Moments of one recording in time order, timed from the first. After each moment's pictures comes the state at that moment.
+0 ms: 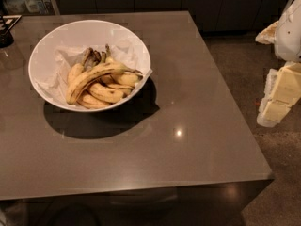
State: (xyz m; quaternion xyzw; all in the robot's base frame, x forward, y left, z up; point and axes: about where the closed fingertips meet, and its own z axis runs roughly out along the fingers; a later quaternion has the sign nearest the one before) arm 0.438 -0.217 0.976 -0.60 0.78 -0.03 0.16
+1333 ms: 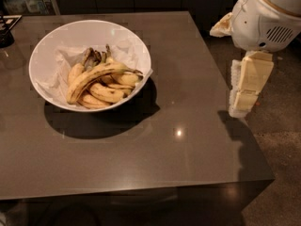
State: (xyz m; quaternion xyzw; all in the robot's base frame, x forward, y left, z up) arm 0.453 -0.147 0.984 -0.70 0.70 0.00 0.16
